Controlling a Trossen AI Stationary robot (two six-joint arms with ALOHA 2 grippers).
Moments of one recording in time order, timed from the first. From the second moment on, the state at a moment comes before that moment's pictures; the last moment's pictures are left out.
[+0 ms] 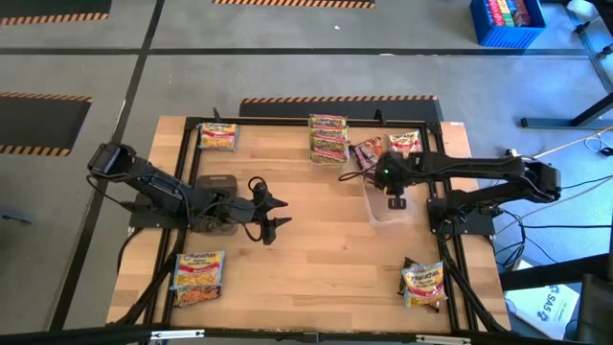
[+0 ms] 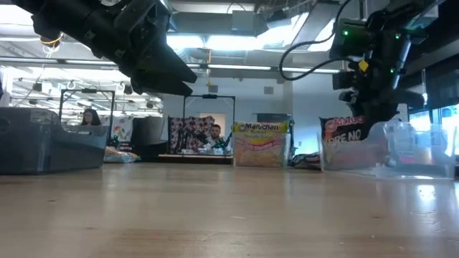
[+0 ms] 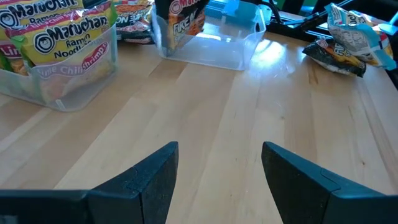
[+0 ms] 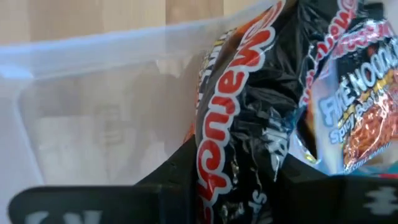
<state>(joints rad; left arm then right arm) -0.25 1.34 0.56 0.33 -0.44 -0.39 -0.30 1.17 0.67 -0.73 0.11 -0.36</state>
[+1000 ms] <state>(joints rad) -0.25 1.34 0.56 0.33 -0.42 -0.38 -0.30 1.15 0.80 -0.83 0.29 -0.32</state>
